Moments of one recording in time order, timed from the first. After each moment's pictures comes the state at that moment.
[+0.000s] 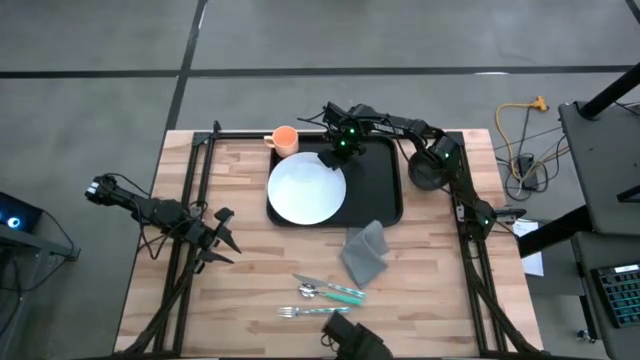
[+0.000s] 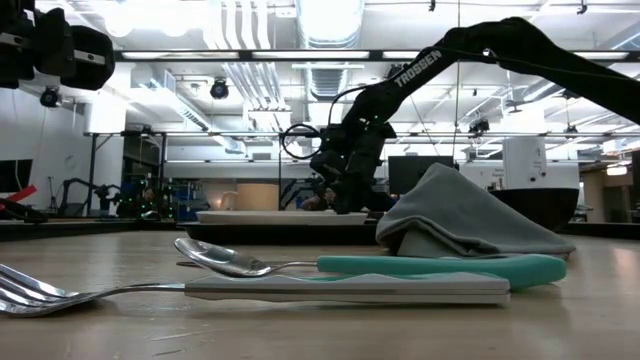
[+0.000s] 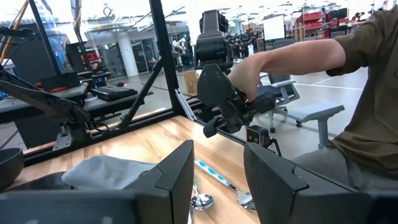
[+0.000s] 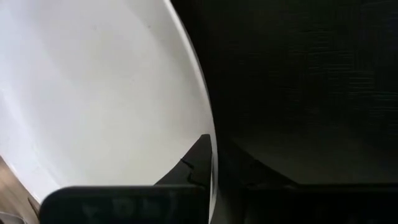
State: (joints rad) left arm -0.39 0.12 0.03 0.10 0.15 0.16; right arm -0.62 2.38 1.95 -0.99 -0.47 0.33
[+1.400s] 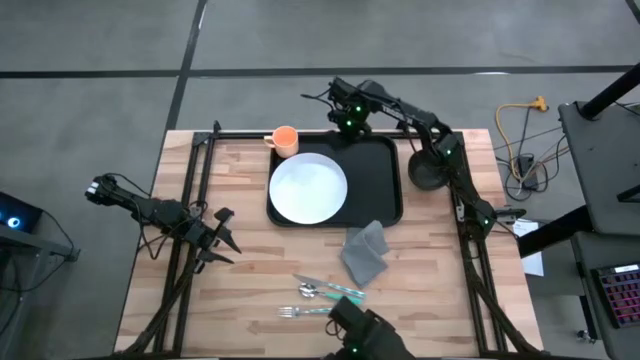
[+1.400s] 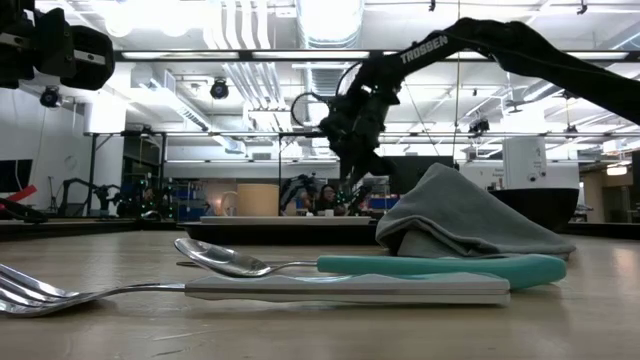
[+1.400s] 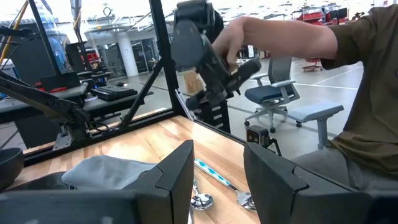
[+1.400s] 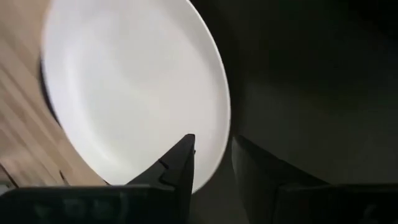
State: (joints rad) left arm -0.39 0.12 0.03 0.10 0.15 0.16; right arm -0.68 2.38 2.26 -1.31 -0.47 0.23
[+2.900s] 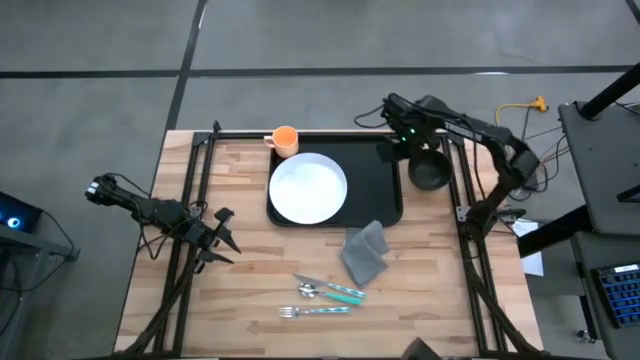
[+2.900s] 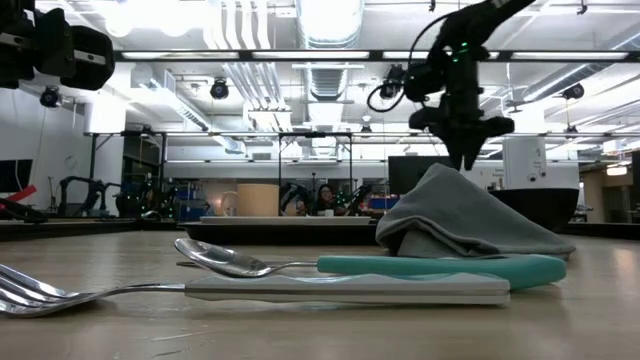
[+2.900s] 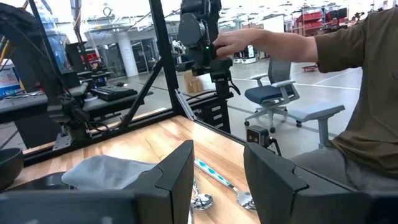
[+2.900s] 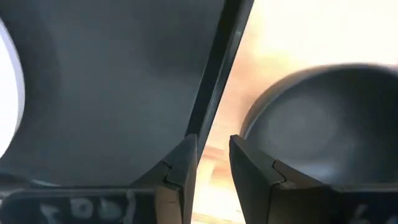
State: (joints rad) left arm -0.39 0.12 0.03 0.10 0.15 0.16; right arm -0.74 1.66 1.35 -1.20 -0.02 0.58
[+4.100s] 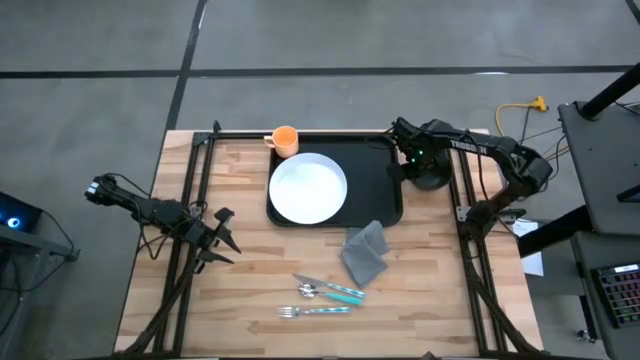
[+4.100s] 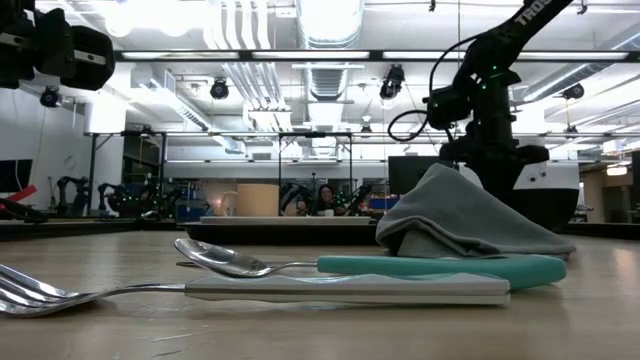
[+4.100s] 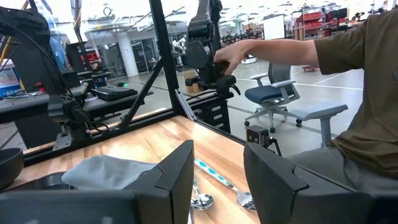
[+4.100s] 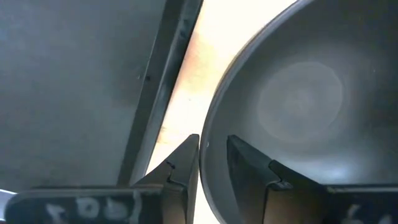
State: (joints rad) left arm -0.39 0.12 0.03 0.10 0.15 0.16; right arm -0.75 1.56 1.00 -1.01 -0.02 0.50
